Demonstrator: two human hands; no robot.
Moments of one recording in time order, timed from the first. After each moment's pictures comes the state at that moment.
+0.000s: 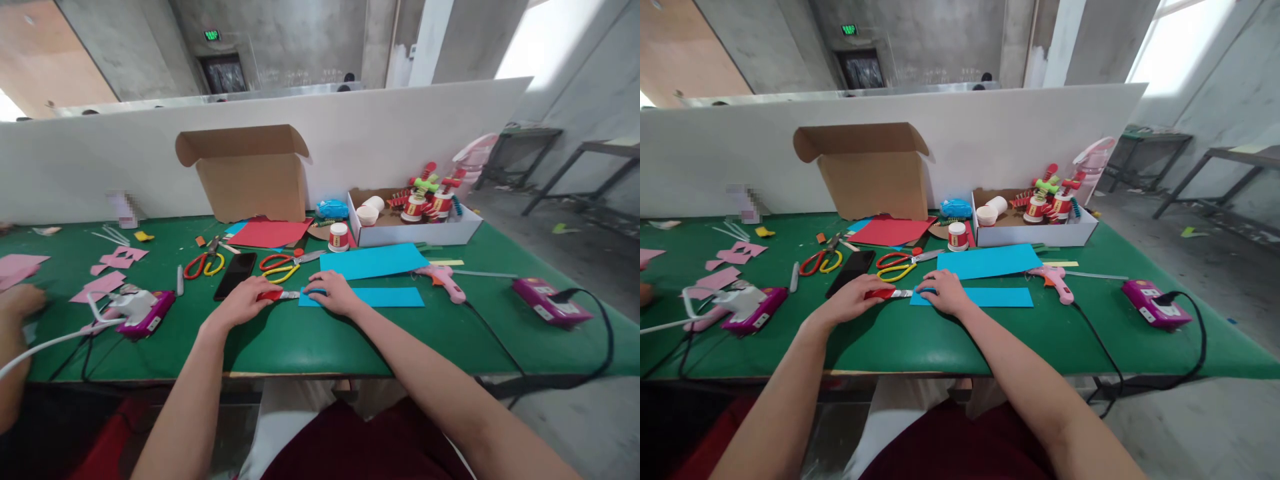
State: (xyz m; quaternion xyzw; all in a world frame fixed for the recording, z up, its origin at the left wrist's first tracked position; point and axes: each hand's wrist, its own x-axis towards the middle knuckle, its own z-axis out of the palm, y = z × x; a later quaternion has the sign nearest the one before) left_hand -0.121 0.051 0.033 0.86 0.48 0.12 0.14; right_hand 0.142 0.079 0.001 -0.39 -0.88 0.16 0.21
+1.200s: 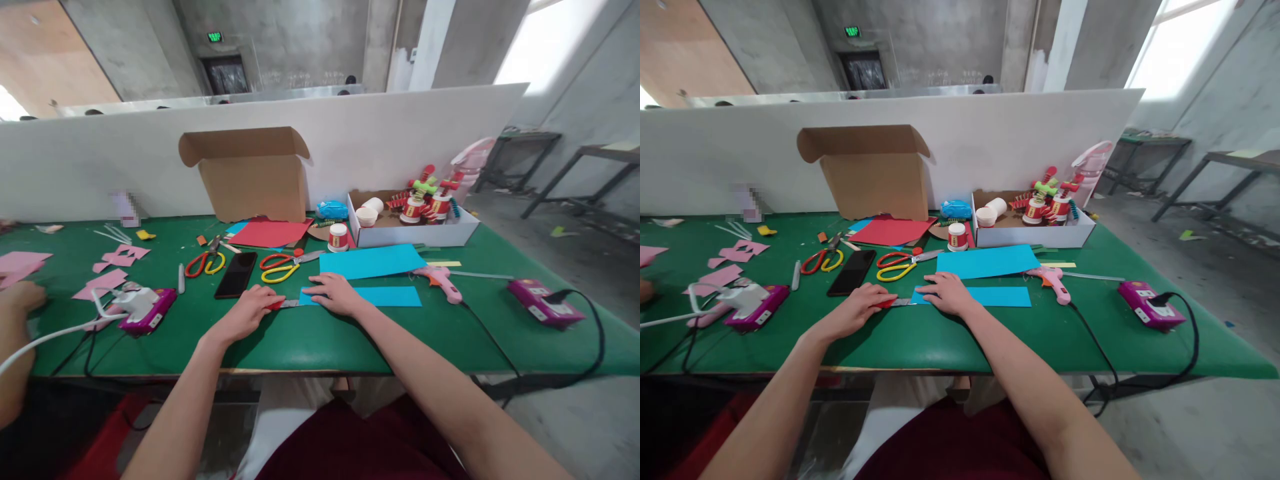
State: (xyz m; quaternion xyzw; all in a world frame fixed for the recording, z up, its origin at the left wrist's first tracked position) left_hand -0.112 0.026 0.022 0.87 0.47 0.11 0.14; right_hand 0.153 0.087 -0.012 -0.36 -0.91 0.12 0.15
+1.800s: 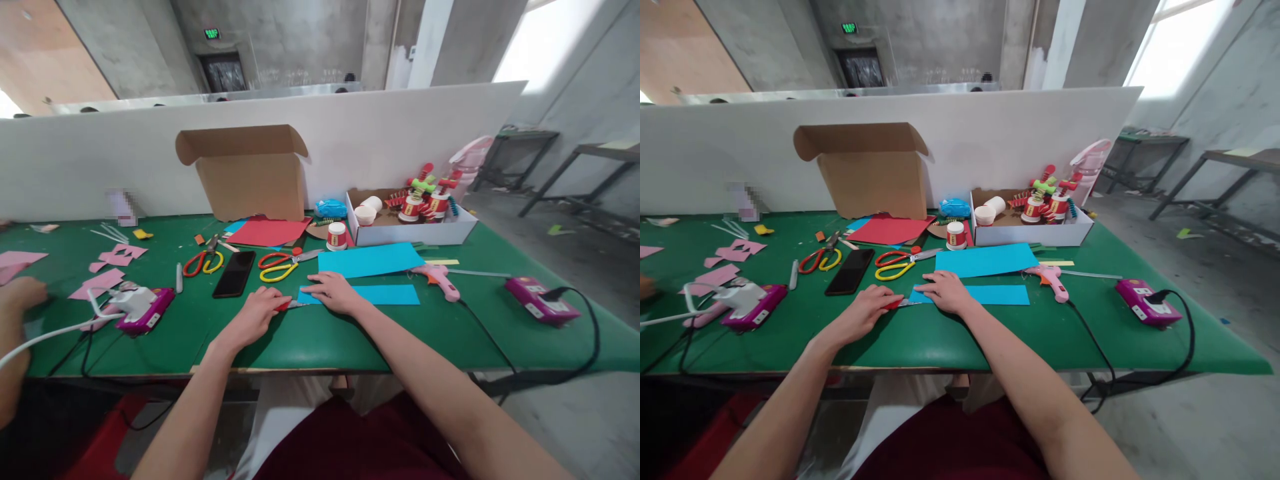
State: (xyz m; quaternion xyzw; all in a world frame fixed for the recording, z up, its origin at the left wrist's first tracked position) left_hand -0.094 0.016 0.012 0.86 0.49 0.11 0.11; right_hand 0.151 0.086 -0.011 -0.36 -0.91 0.12 0.14
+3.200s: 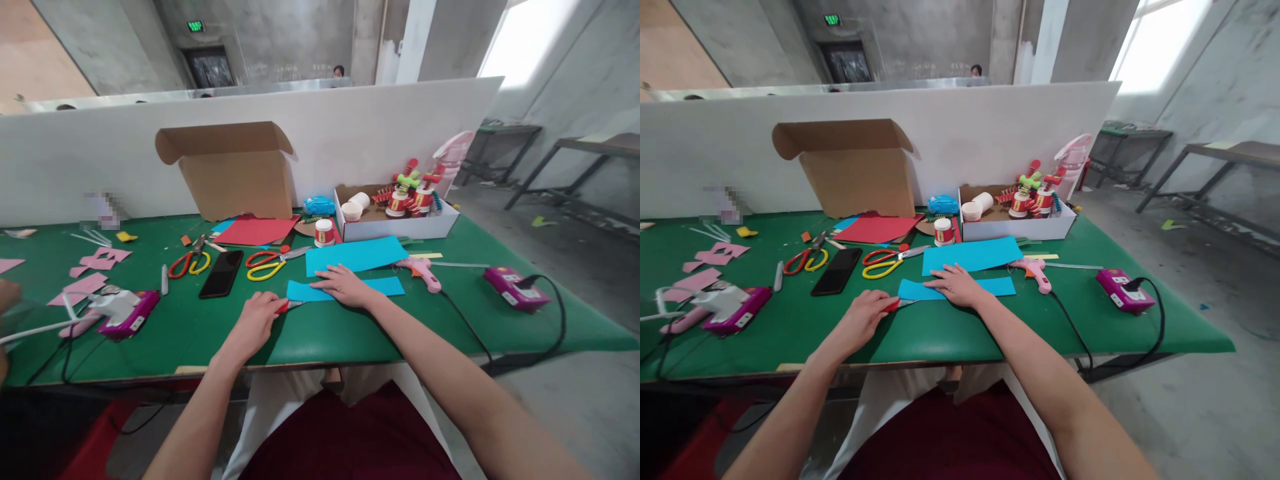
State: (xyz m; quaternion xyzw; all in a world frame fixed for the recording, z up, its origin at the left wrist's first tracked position) left_hand -0.056 -0.007 0.016 0.84 0.53 0.12 0.04; right_hand 0.206 0.080 0.007 -0.39 -0.91 0.15 0.05
